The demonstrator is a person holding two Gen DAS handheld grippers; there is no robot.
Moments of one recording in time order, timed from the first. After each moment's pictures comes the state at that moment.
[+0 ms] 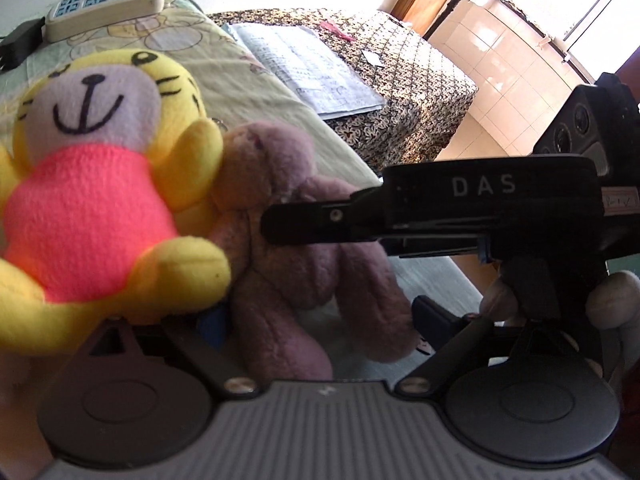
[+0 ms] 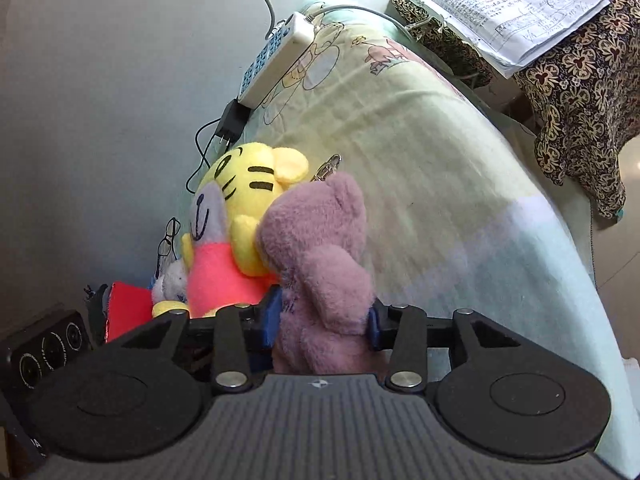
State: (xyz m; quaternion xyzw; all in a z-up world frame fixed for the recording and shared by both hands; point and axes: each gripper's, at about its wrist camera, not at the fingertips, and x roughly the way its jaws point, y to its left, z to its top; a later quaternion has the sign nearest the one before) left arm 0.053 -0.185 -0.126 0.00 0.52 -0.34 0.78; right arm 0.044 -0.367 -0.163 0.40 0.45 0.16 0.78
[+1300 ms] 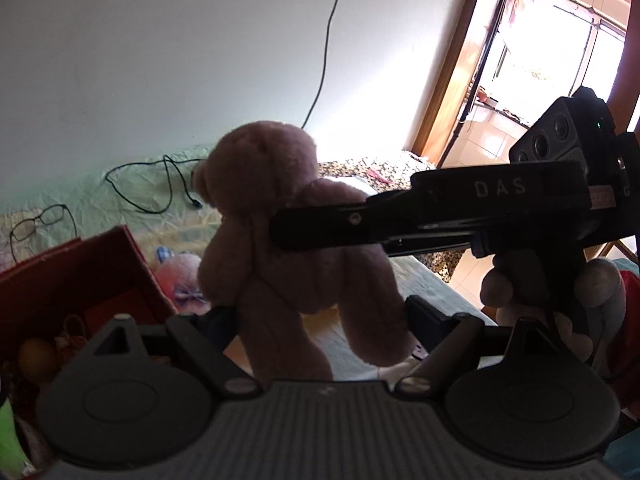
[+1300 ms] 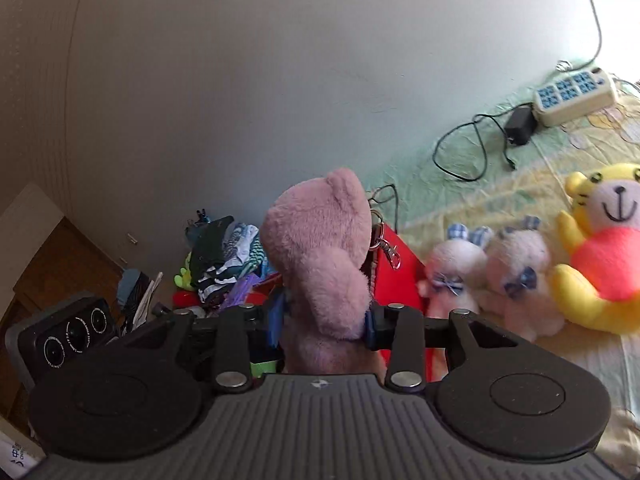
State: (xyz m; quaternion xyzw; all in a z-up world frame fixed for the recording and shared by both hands) left arm -0.071 0.088 0.044 -0.02 0.32 -0.29 0.90; right arm -0.006 -0.118 0.010 0.28 0.33 0.35 0.83
